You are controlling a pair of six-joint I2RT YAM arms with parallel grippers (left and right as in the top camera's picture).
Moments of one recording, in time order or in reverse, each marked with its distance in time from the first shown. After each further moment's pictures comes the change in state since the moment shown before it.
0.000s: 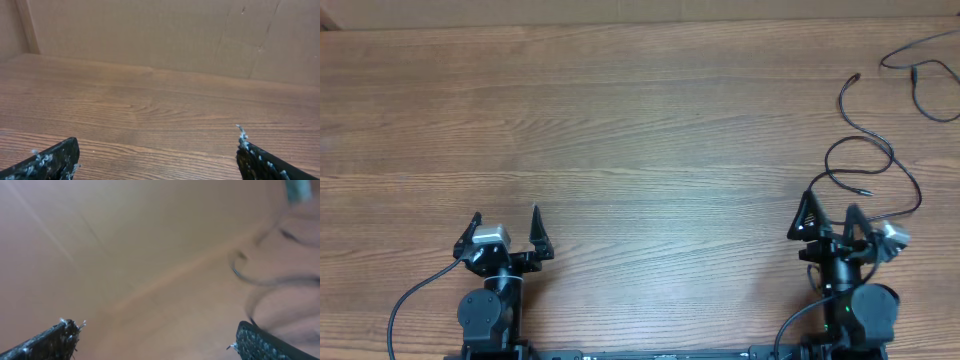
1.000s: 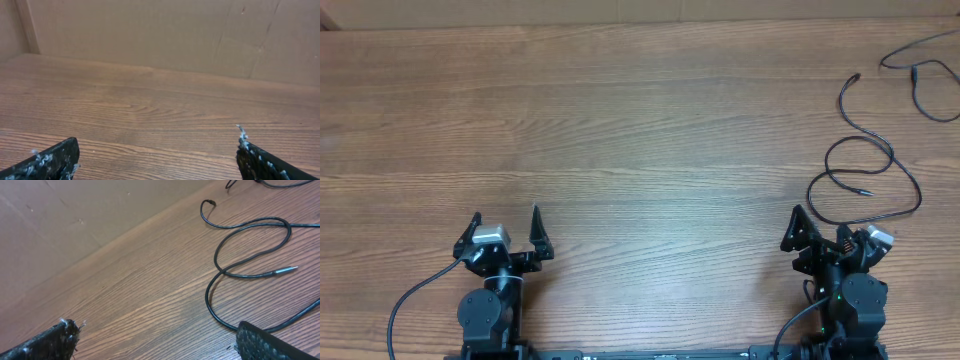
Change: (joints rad) left arm 0.000 0.000 0.000 0.000 0.000 0.000; right arm 0.000 0.002 0.009 -0.299 0.019 -0.011
